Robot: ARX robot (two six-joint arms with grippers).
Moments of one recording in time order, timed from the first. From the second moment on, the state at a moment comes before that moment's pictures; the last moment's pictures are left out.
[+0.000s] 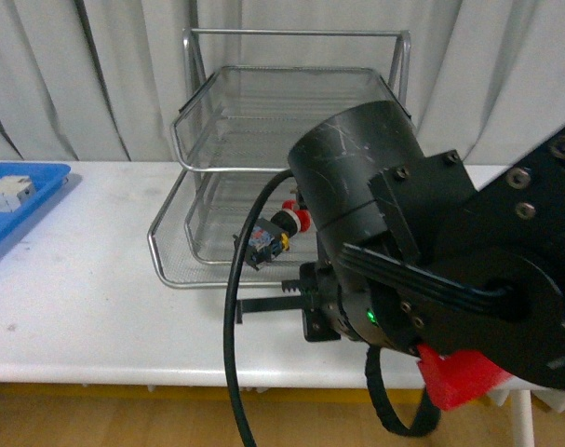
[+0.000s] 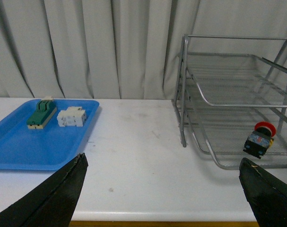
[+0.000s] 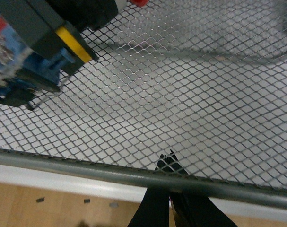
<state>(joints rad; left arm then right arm) 0.00 0.01 0.01 0.00 0.00 0.00 0.58 2.04 1.05 0.18 0.26 0.34</state>
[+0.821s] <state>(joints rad) 0.00 0.01 0.01 0.00 0.00 0.00 0.50 1.95 1.10 0.21 0.23 0.33</state>
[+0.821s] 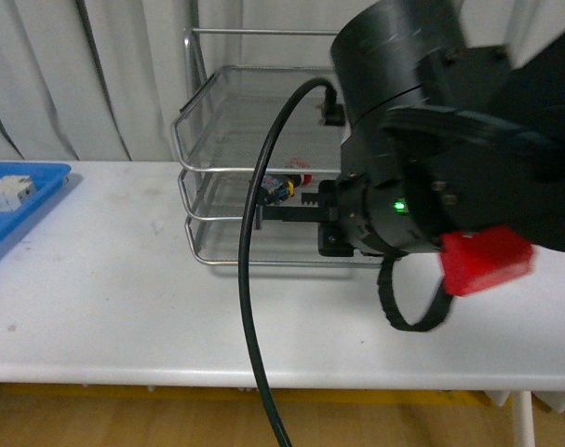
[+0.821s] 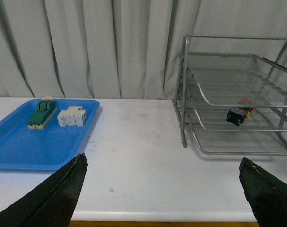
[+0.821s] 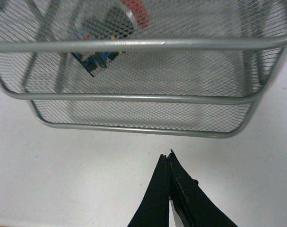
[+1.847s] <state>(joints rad) 0.00 0.01 0.01 0.00 0.00 0.00 0.14 1.07 0.08 0.97 0.14 0.01</state>
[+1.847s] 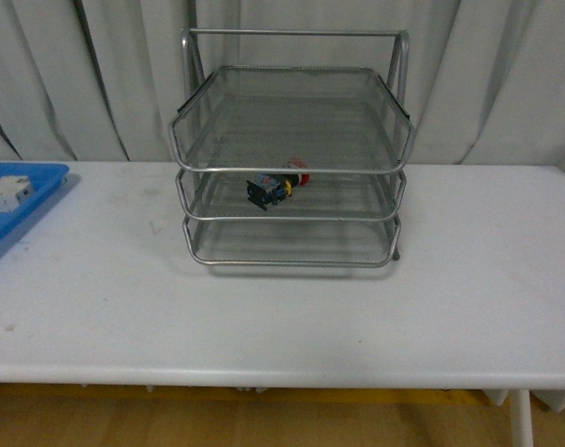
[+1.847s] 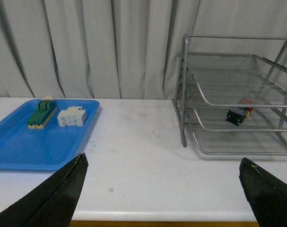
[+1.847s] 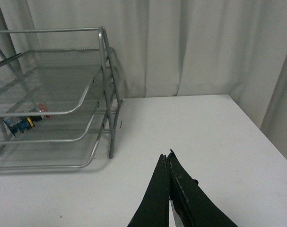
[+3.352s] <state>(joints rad) 0.00 0.01 0.01 0.00 0.00 0.00 0.00 0.18 0.01 0.18 0.00 0.01</state>
